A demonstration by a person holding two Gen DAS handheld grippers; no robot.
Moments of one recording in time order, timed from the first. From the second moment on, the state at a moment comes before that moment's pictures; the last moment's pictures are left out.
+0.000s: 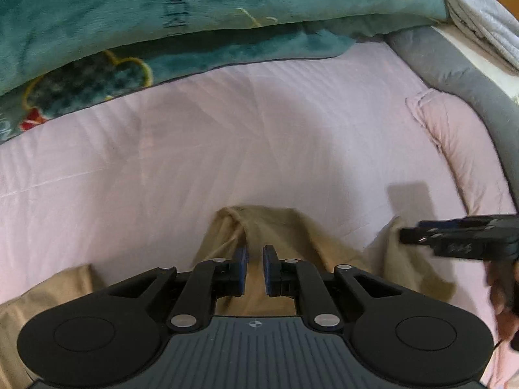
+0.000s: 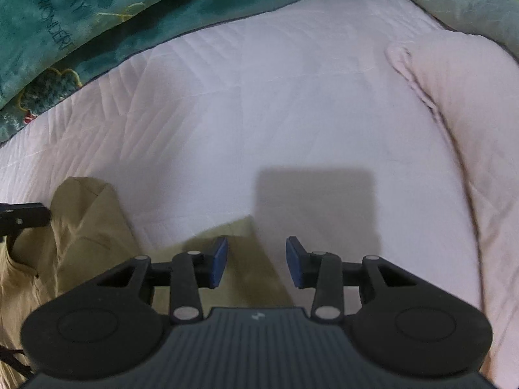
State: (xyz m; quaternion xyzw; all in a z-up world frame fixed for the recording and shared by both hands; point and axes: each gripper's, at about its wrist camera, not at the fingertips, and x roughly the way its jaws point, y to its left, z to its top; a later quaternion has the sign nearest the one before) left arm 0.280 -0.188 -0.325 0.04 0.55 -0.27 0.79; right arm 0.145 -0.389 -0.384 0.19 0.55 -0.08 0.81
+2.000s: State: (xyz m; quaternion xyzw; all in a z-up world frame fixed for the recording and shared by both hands) left arm 0.048 0.014 -0.225 0.00 0.58 -0.13 0.81; right arm -0.060 -0.323 -0.296 0.24 0.53 -0.09 0.81
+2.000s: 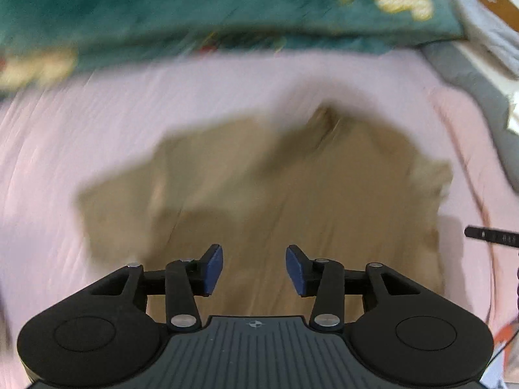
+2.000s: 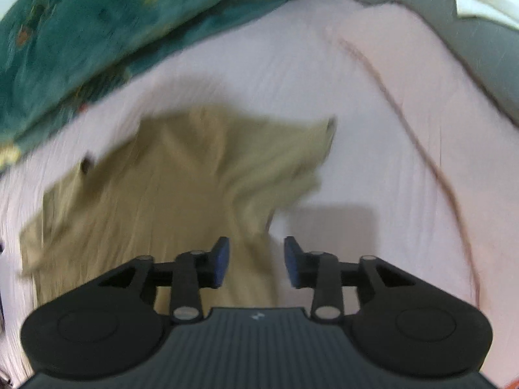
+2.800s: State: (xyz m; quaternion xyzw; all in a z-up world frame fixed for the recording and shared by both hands) left arm -0.198 0.128 -0.369 -0.05 0.66 -0.09 0.75; right arm -0.213 -0.181 -0.335 0.12 0.62 -0.10 0.76
